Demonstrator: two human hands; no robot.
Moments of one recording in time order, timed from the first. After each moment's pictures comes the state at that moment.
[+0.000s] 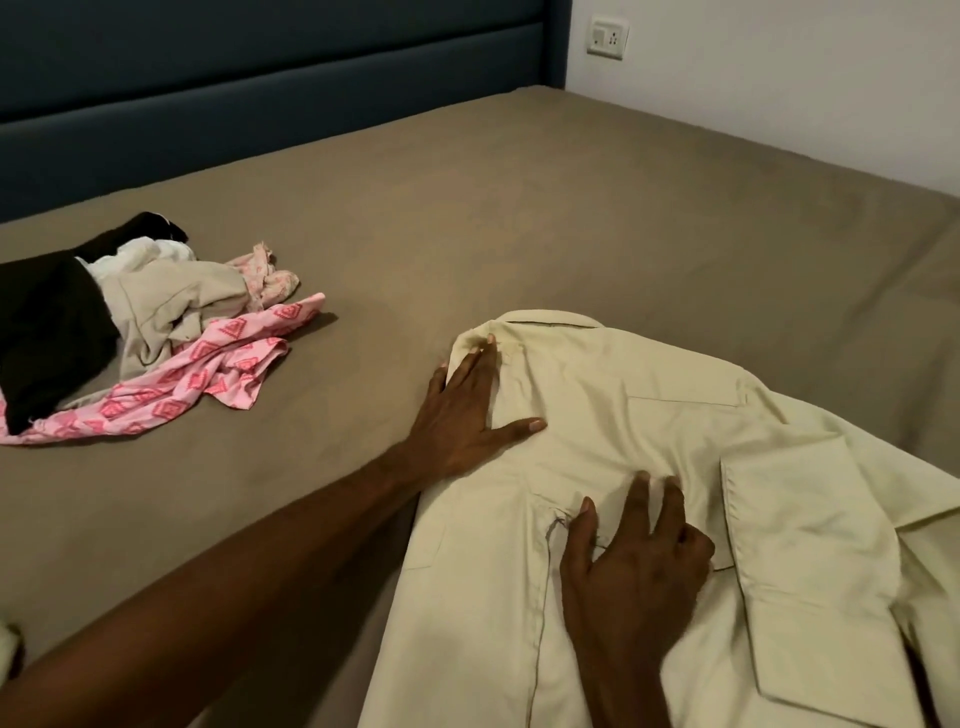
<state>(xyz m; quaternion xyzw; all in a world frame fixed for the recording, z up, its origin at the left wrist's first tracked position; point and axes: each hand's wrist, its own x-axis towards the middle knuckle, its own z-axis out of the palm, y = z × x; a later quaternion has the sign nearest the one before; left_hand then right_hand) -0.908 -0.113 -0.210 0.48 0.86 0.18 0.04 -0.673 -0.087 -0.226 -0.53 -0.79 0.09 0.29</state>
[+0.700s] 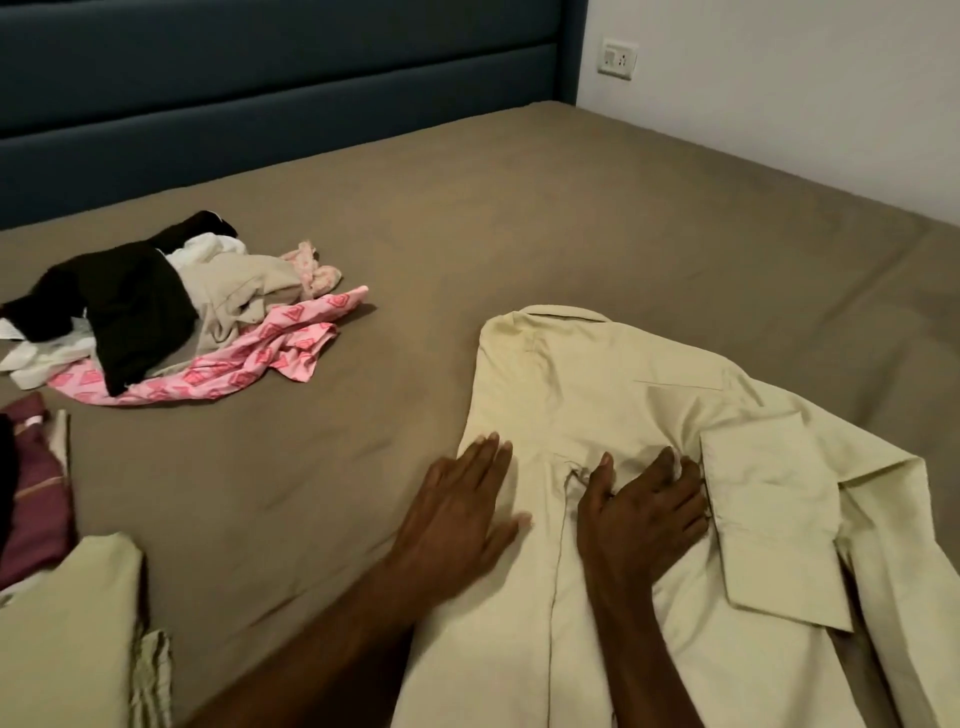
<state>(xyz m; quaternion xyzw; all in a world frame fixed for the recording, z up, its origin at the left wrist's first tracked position) -0.780 -0.258 -0.187 0.52 0.84 0.14 -0.04 -0.670 -0.091 -0.224 -0.59 -0.75 0.06 0.29</state>
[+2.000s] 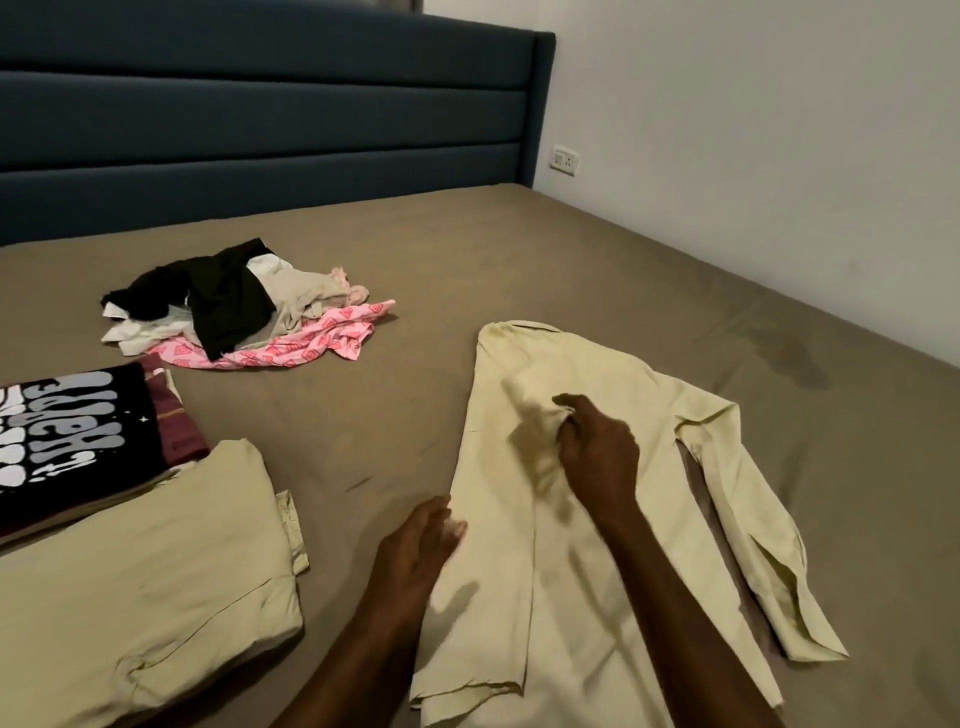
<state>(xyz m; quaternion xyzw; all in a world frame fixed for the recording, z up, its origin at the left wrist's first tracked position) -0.635 -0.455 -0.155 0.21 0.70 0.63 0.25 -0.561 -0.224 -0.058 -0.30 -0.86 0.16 0.38</state>
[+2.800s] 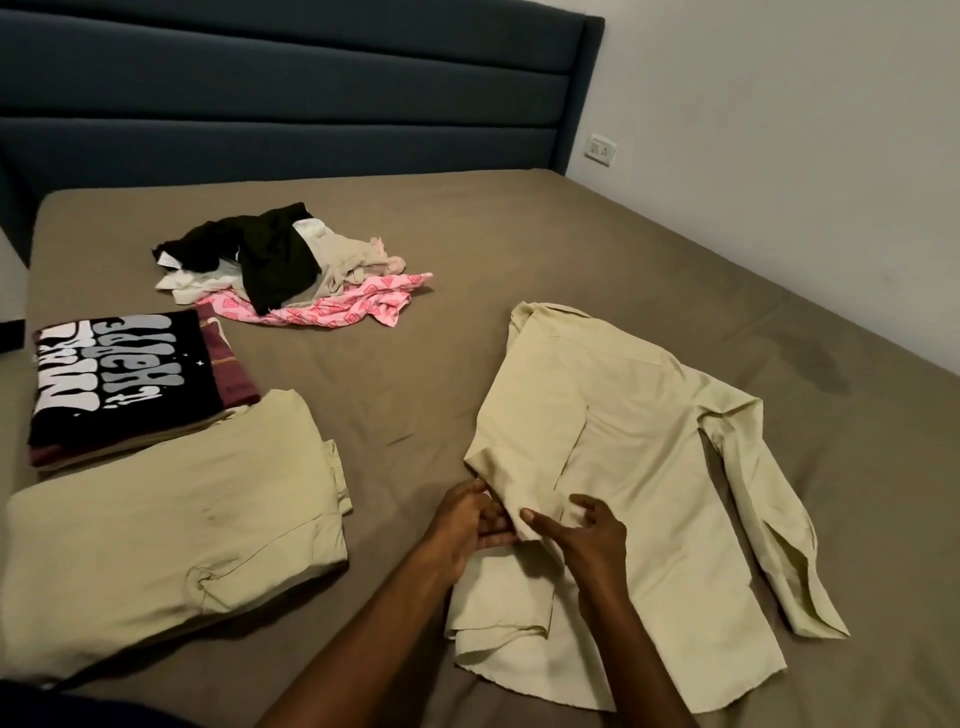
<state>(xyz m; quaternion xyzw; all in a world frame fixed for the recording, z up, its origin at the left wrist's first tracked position) -0.633 -0.433 -0.137 -0.05 0.55 0.68 0.48 -0.504 -0.328 -0.136 -0.48 -0.66 0.53 0.22</state>
